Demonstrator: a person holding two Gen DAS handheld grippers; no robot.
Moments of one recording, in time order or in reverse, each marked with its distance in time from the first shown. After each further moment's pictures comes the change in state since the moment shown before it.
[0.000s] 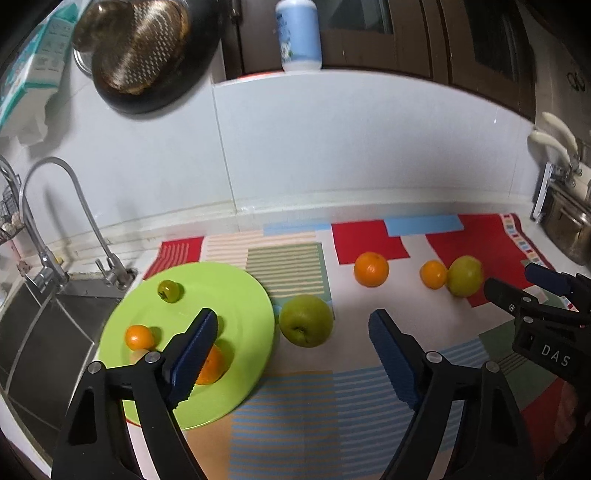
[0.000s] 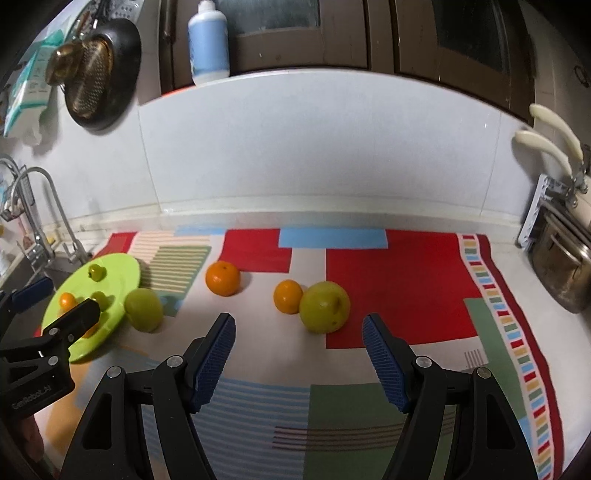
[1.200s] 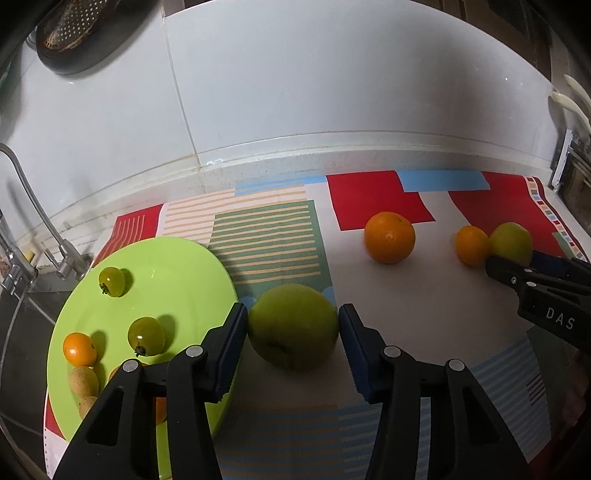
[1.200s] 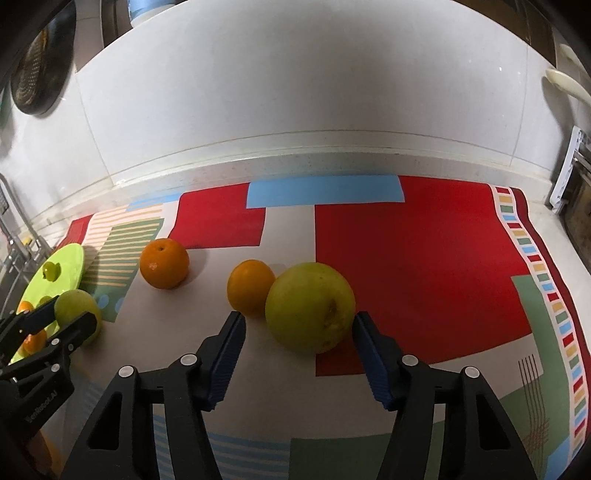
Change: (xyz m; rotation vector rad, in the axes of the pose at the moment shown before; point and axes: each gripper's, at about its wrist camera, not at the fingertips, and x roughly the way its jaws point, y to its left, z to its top) left arm 0.088 -0.013 -0.009 0.038 0.138 -0.026; right arm 0.098 -0.023 0.003 0.062 0.166 0.004
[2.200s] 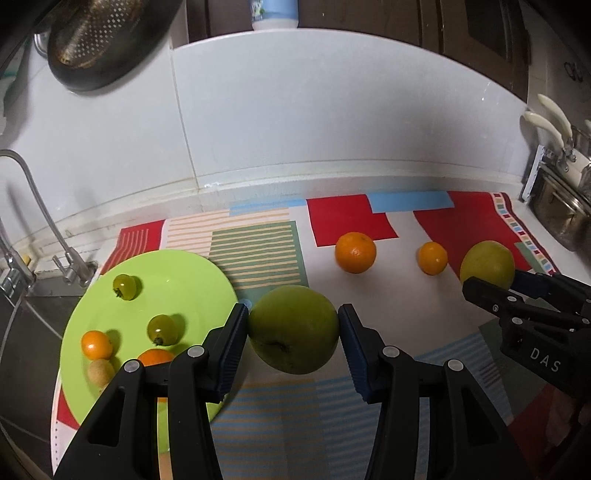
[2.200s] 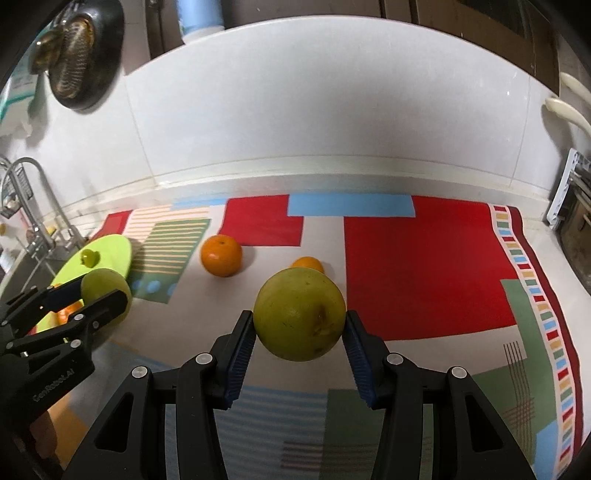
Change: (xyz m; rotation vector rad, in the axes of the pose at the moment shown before) left arm -0.055 0.007 0.006 -0.004 -0.056 -0.078; right arm -0.059 0.025 -0.015 -0.051 -0.050 0.056
